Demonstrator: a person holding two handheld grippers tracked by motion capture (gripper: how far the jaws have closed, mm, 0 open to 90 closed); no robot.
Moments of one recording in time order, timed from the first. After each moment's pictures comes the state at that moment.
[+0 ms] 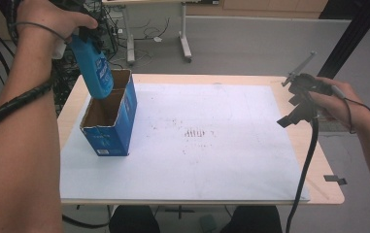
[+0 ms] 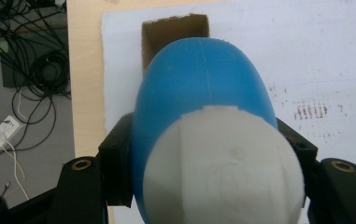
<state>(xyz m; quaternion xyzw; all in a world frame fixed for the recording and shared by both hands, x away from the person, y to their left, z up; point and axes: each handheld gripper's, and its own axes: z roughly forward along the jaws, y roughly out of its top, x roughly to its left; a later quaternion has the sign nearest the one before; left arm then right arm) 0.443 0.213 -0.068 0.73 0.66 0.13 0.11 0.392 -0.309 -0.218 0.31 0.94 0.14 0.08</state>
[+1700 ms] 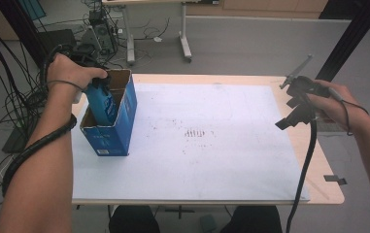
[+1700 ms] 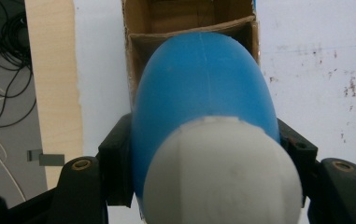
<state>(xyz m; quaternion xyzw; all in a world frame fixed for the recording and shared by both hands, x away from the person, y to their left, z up) 0.448 0.229 -0.189 0.73 0.67 0.08 0.07 0.392 -0.306 -0.224 0.30 0.94 0.15 0.07</state>
